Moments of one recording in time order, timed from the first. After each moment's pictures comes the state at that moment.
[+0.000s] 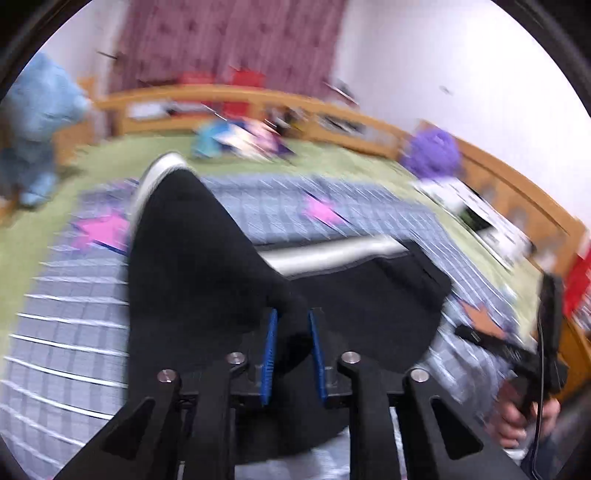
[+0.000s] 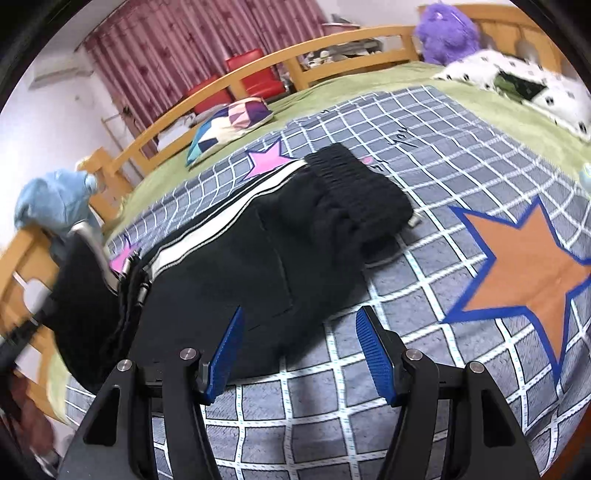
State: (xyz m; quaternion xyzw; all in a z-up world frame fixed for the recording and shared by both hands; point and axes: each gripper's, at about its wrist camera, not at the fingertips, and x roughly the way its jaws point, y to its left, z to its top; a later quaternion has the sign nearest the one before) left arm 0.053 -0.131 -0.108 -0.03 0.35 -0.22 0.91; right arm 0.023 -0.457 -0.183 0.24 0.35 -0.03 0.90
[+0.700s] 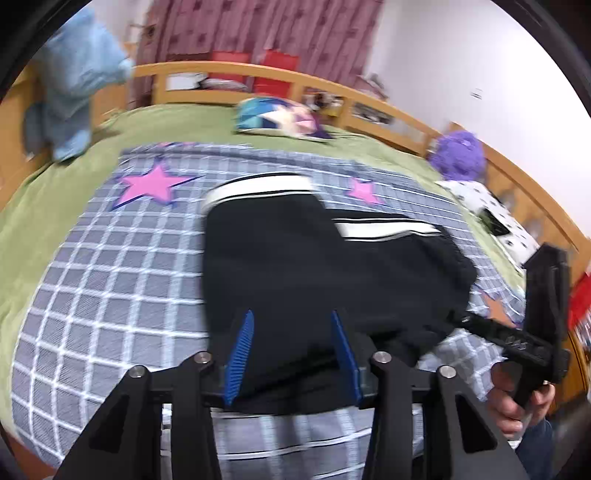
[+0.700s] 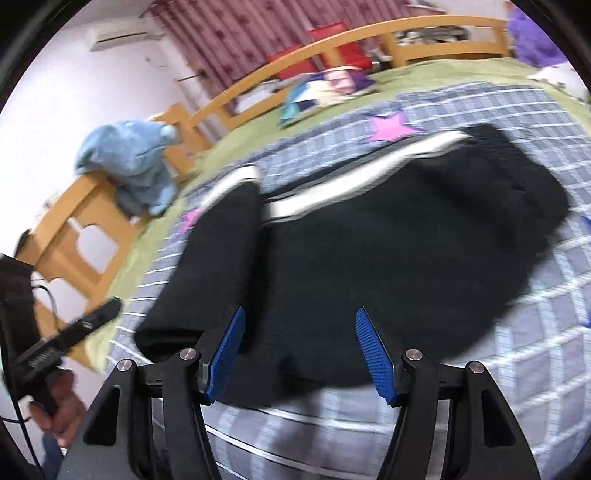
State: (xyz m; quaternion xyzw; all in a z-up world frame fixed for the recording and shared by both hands) left arm 0.038 -0.032 -0.122 -0.07 0.38 -0.15 0.91; right arm 0.063 -0.352 -0.179 0.21 0.37 0.14 0.89
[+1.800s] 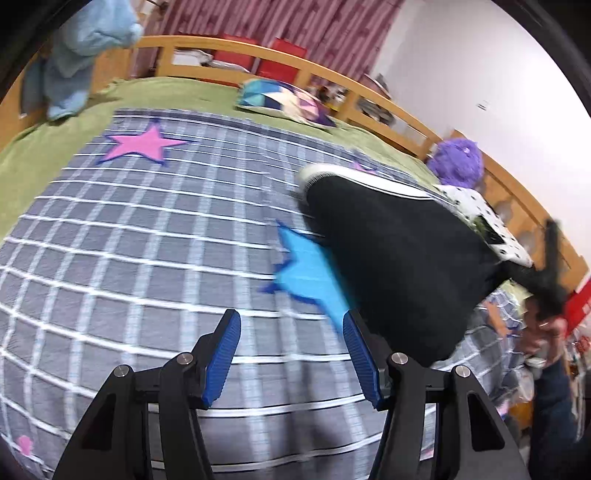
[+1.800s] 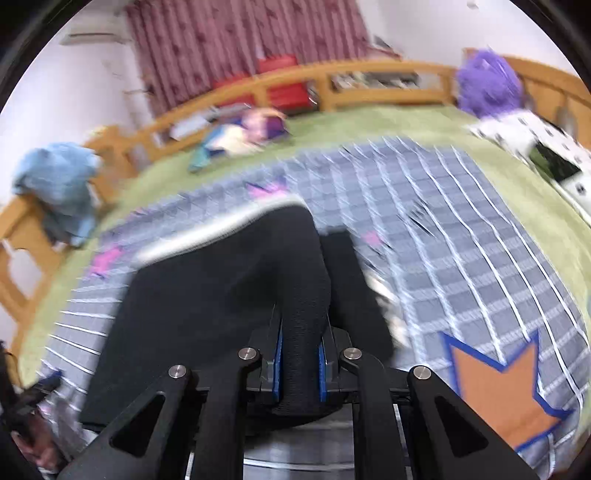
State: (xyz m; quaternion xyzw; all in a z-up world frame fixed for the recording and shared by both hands) left arm 0.055 -0.051 -0.168 -0.11 0.40 -0.19 0.89; right arm 0.100 -0.500 -0.150 0.13 0.36 -0.02 0.92
